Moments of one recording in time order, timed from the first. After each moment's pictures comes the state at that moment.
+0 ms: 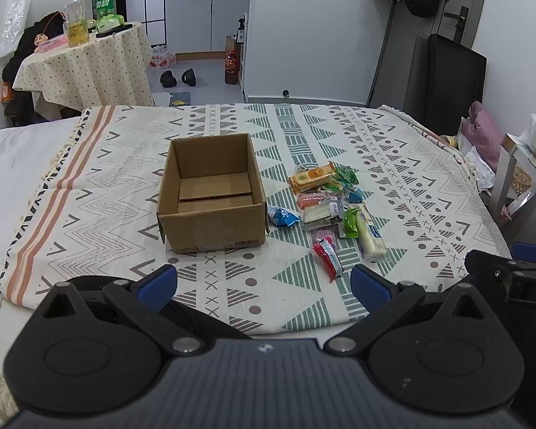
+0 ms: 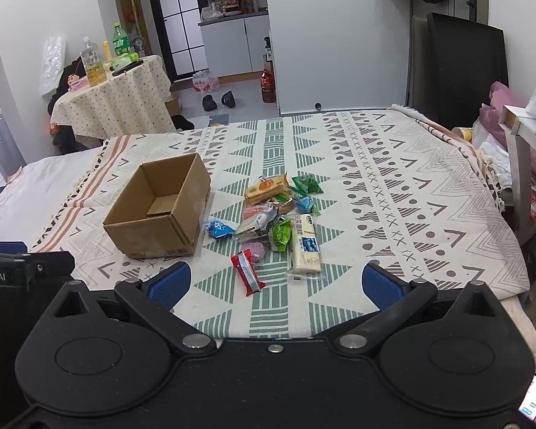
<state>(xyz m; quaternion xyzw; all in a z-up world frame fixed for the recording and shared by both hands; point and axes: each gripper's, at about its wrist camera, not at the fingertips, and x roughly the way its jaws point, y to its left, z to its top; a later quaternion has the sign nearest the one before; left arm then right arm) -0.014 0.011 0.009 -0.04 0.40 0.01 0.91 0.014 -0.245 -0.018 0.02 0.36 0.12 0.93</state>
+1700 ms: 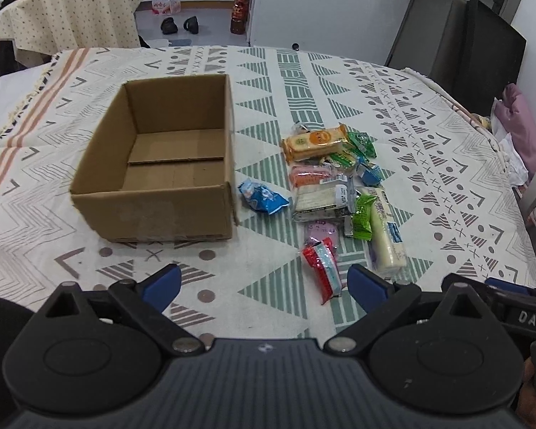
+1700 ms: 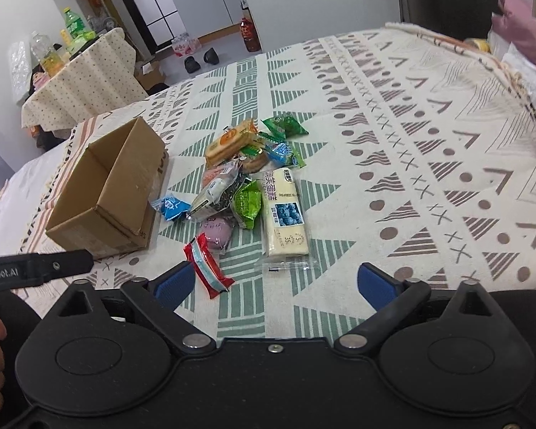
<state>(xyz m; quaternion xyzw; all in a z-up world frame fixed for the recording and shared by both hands) 0.106 -0.024 -0.086 -0.08 0.48 0.02 0.88 0.121 -0.278 -0.120 0.11 0.45 0.12 0.88</state>
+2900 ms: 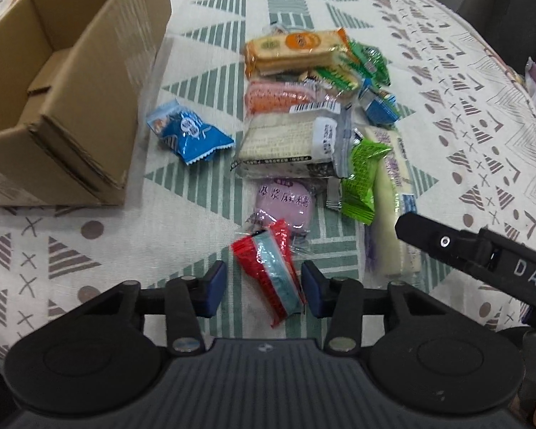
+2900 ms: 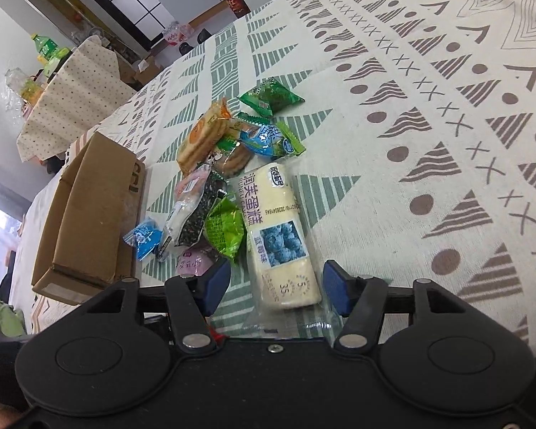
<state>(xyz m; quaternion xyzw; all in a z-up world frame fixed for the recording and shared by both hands) 0.196 -0.076 -0.191 -0.12 0.59 0.02 0.80 0.210 -0.286 -0.194 0.20 0.50 0.15 0.83</state>
